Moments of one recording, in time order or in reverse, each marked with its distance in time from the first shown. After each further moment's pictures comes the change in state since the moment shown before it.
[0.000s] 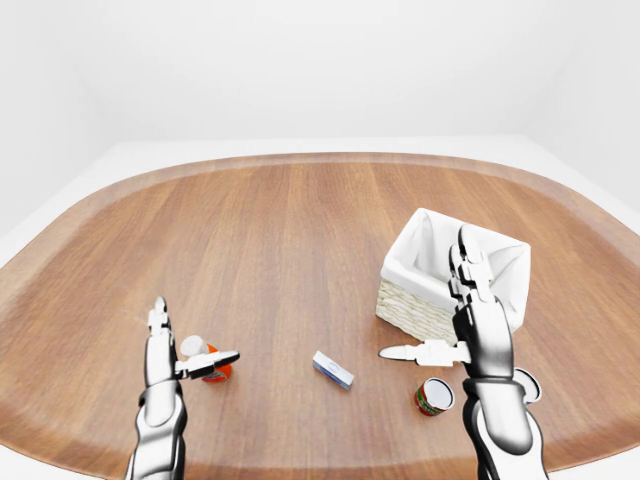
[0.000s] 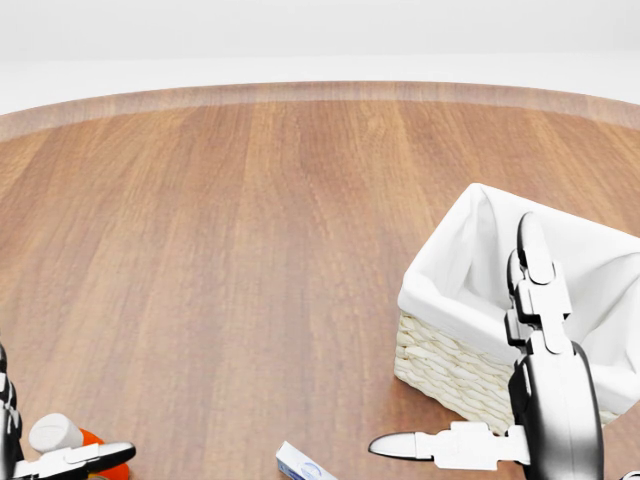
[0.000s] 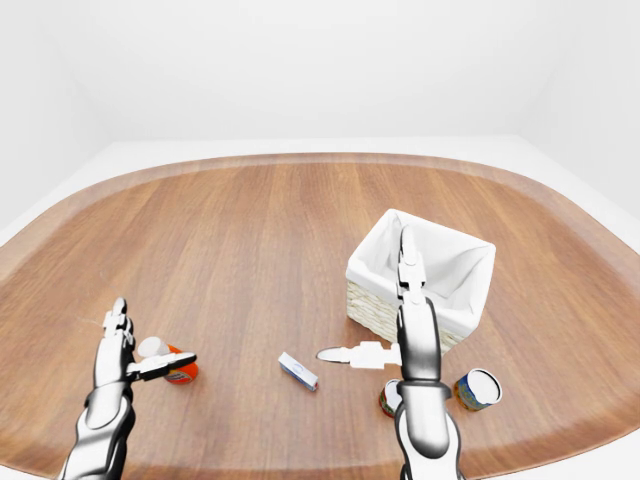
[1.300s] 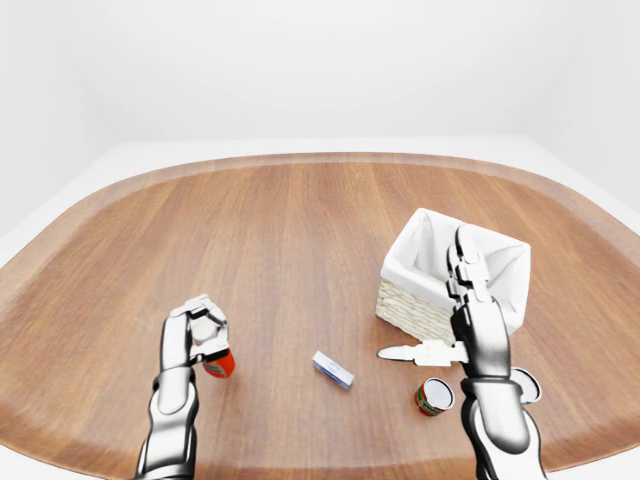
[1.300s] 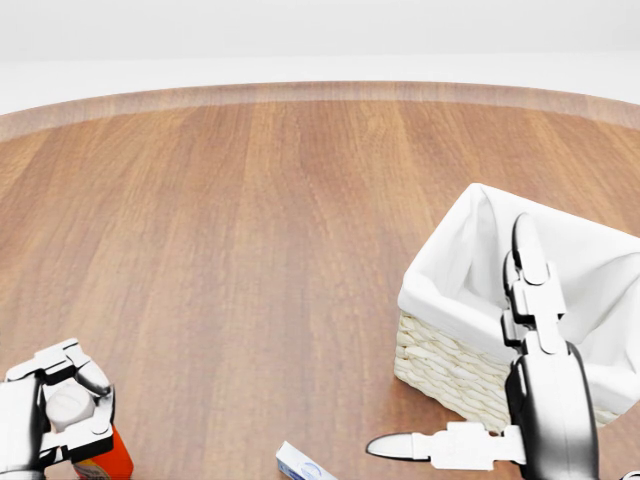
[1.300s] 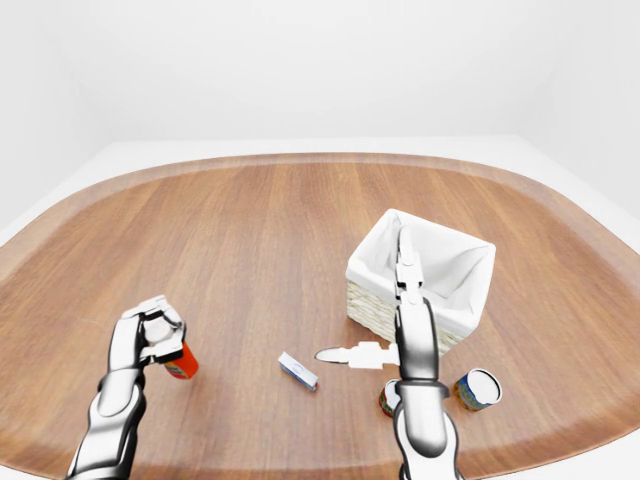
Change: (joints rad) left arm -0.014 -0.018 -0.067 -0.093 0.049 0.000 -0.029; right arm -0.002 -0.002 0.008 0.009 -0.007 0.000 -0.002
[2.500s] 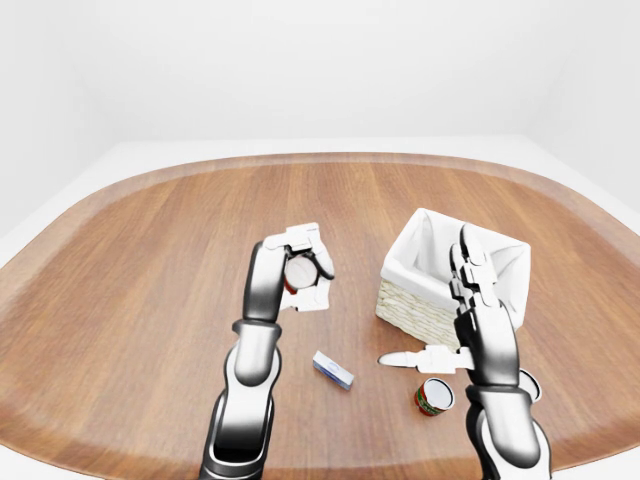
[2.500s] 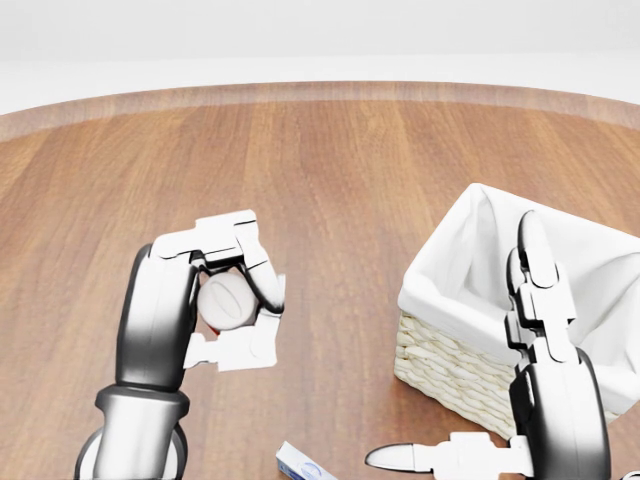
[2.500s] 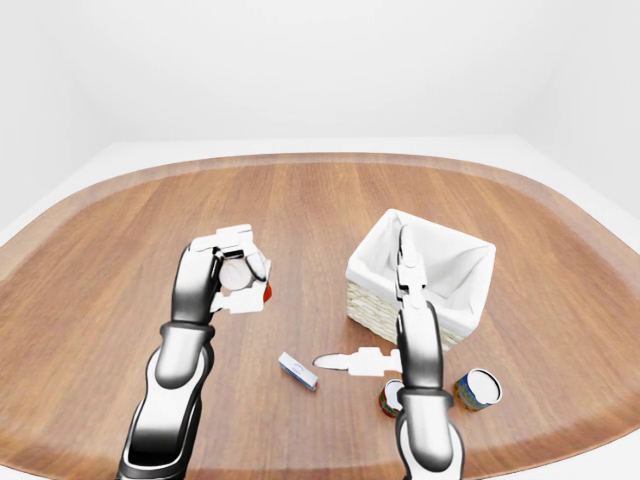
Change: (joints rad) left arm -0.121 -0.202 -0.451 -0.630 0.242 0.175 -0.039; right arm 0.037 -0.009 0.020 -0.067 0.004 0.000 0.001
